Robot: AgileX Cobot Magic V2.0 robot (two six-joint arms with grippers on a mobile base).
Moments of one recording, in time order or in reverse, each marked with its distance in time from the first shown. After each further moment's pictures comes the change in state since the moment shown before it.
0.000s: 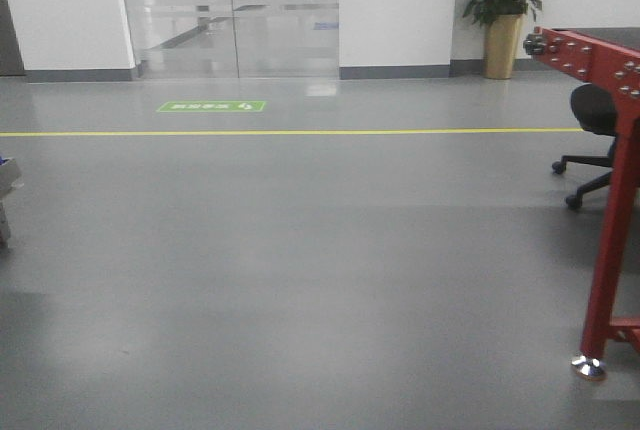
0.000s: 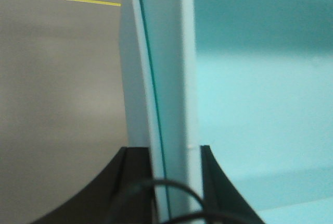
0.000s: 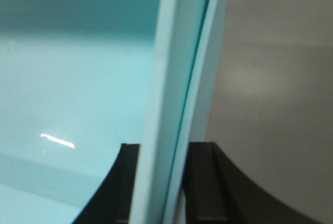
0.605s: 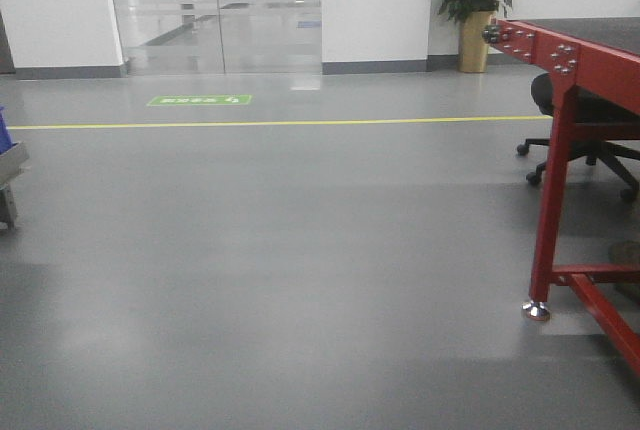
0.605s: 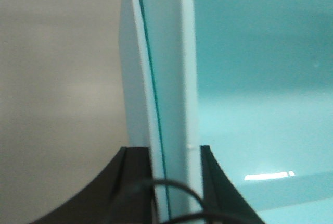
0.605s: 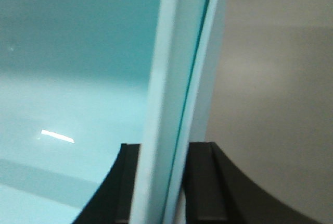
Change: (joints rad) left arm 0.000 0.000 0.000 0.000 0.002 0.000; right arm 0.000 0.000 0.000 0.000 0.002 0.000
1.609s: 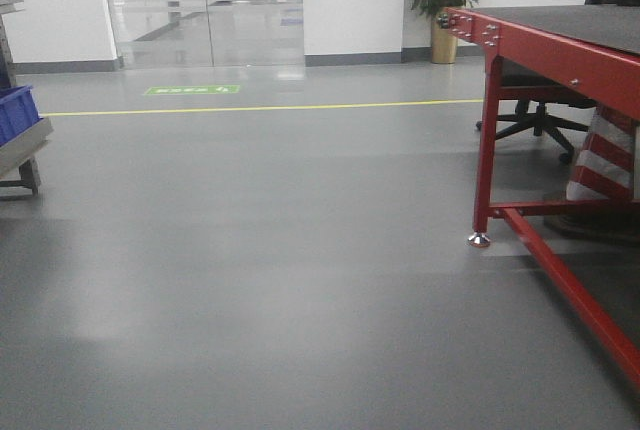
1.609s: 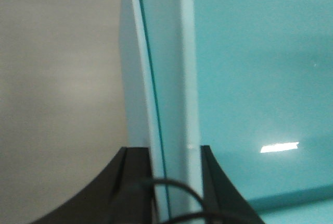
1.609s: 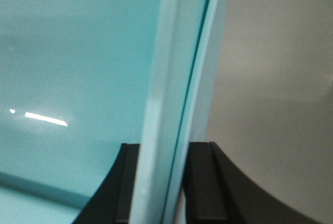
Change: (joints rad) left arm 0.000 0.000 0.000 0.000 0.002 0.000; right arm 0.000 0.000 0.000 0.000 0.000 0.000
